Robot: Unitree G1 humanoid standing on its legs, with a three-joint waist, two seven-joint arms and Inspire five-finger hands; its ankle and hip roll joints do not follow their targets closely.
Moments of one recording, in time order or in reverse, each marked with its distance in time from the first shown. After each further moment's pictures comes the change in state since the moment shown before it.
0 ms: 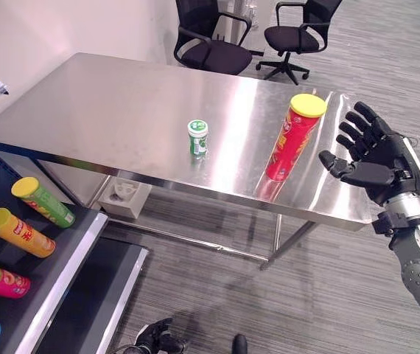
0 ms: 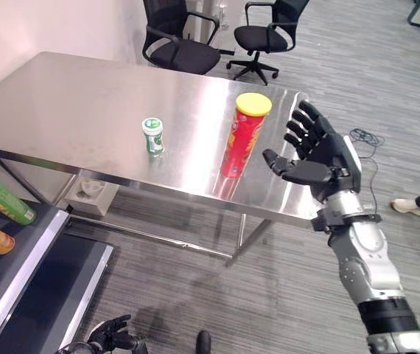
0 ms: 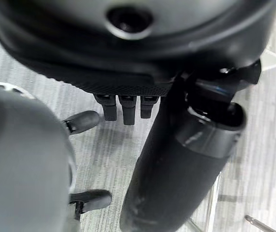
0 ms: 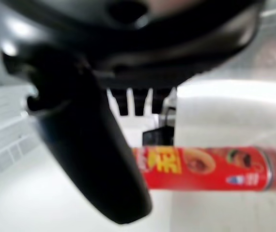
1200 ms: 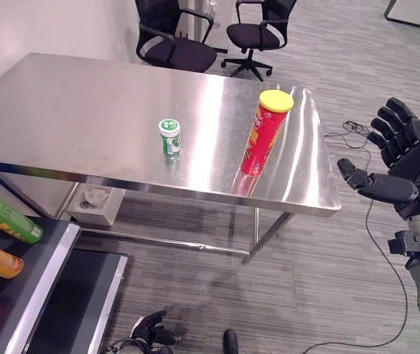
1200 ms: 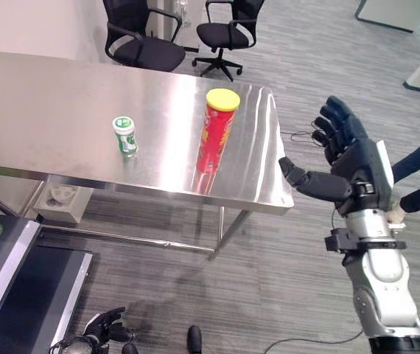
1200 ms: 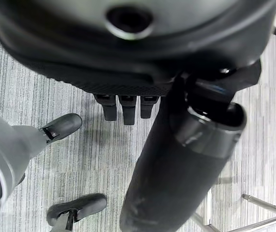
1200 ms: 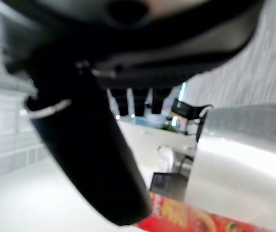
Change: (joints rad) left arm -0.034 0.015 0.033 0.002 0.058 -0.022 0.044; right arm 0.245 0.070 -0.225 -0.229 -0.233 -0.065 -0.093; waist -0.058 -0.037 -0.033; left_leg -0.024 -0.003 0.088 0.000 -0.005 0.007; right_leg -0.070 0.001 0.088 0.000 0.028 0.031
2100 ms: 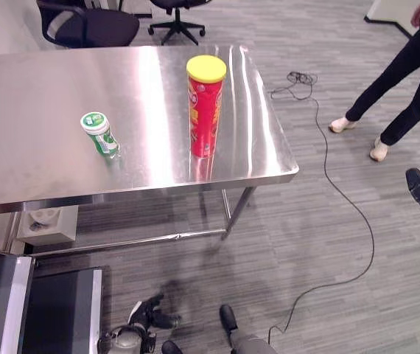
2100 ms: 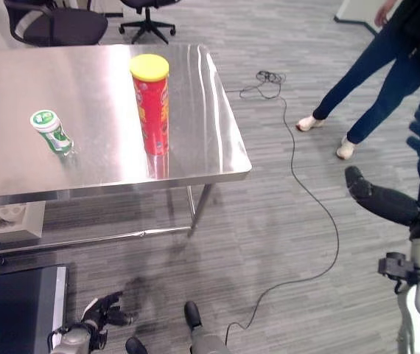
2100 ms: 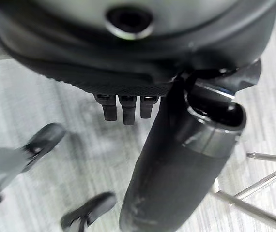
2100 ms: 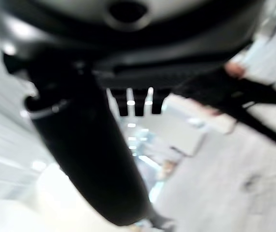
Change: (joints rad) left arm -0.007 0.000 0.019 -0.011 0.032 -0.023 -0.003; right arm 0.163 0.104 -0.364 -0.080 -0.311 -0.037 -0.073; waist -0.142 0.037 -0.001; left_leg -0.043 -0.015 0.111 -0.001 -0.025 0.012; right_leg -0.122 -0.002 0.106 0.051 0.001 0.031
